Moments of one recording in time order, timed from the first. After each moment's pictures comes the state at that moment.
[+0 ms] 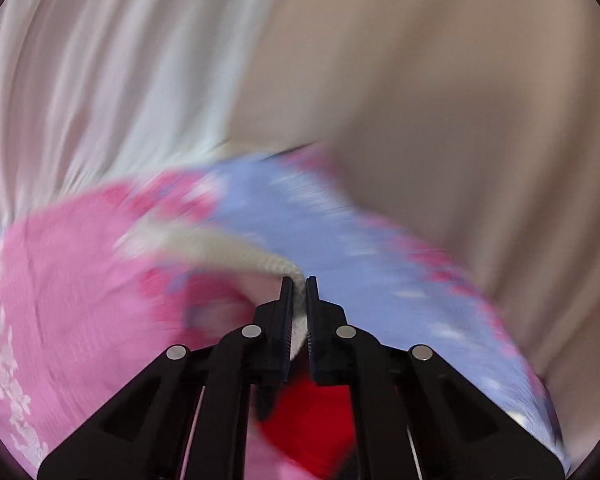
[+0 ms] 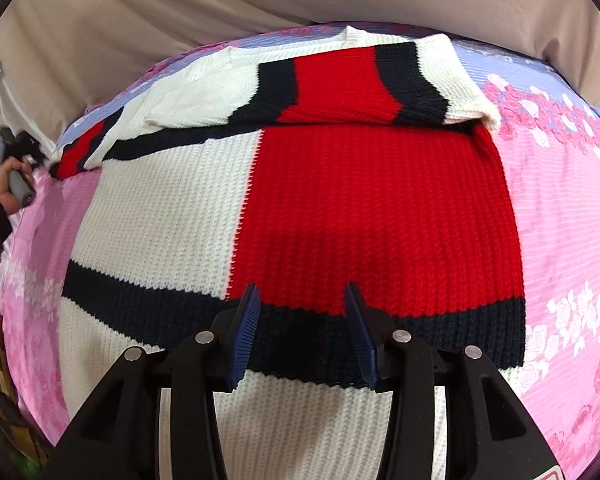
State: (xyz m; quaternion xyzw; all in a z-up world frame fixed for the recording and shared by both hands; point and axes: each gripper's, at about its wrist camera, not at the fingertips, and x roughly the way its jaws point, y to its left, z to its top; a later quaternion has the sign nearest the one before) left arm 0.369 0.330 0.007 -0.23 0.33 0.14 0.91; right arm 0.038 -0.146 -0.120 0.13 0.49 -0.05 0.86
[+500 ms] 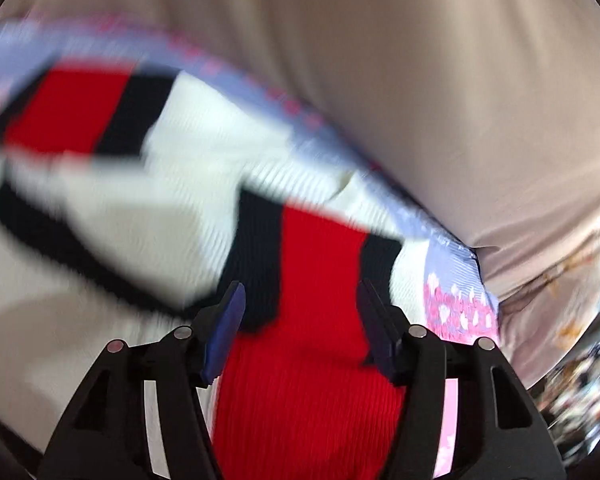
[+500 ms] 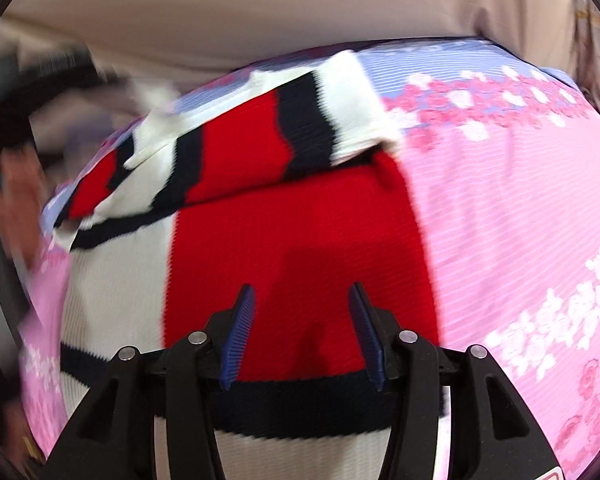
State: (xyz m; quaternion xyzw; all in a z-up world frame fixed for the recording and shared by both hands) left arm 0.237 -0.009 -0.057 -0.24 0.48 -0.19 0.82; right arm 0.039 -0.236 -0.102 0.20 0.44 -0.12 0.87
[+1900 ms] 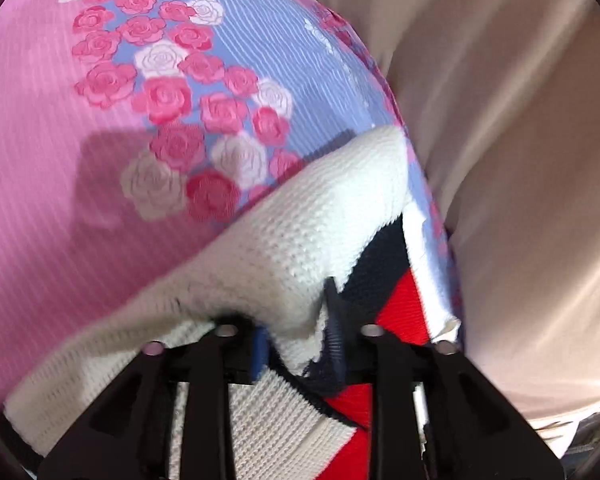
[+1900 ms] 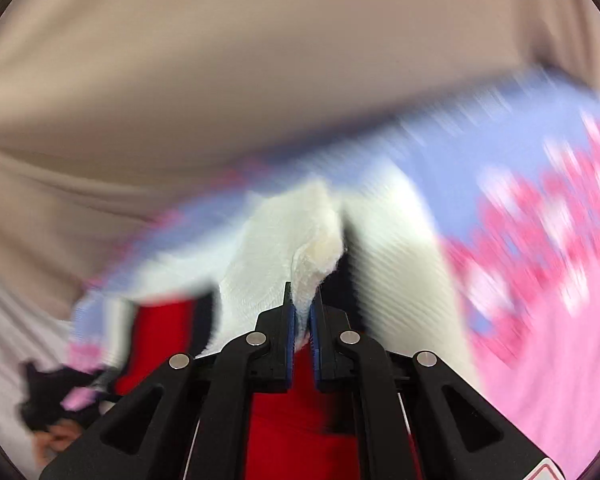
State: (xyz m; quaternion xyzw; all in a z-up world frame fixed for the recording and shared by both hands) left arm 0.277 0.145 -0.101 -0.42 0.48 0.01 0.77; right arm 0.182 -0.321 -0.117 0.31 0.40 -0.09 0.86
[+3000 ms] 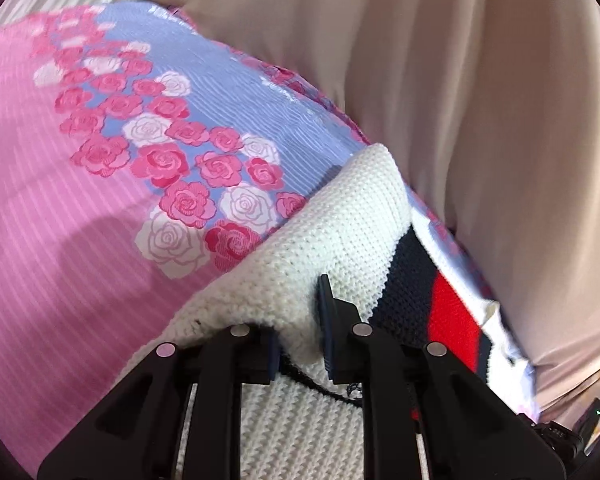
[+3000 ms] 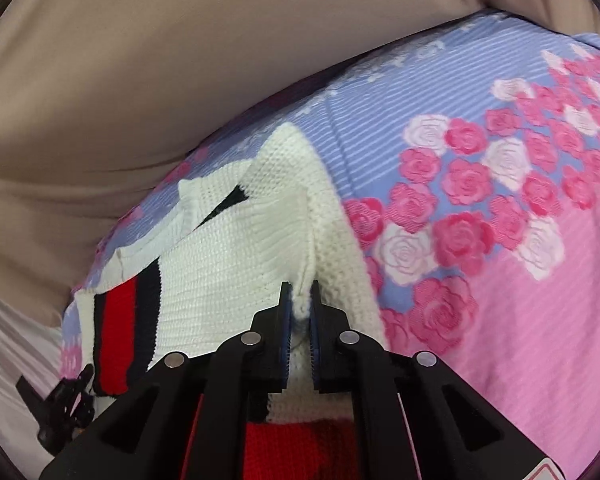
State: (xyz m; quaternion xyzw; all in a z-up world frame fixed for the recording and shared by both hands) left arm 0.259 0.148 -0.120 -0.32 0.36 -0.03 0.88; right arm 0.151 -0.344 -0.113 0.31 0.38 -0.13 0.86
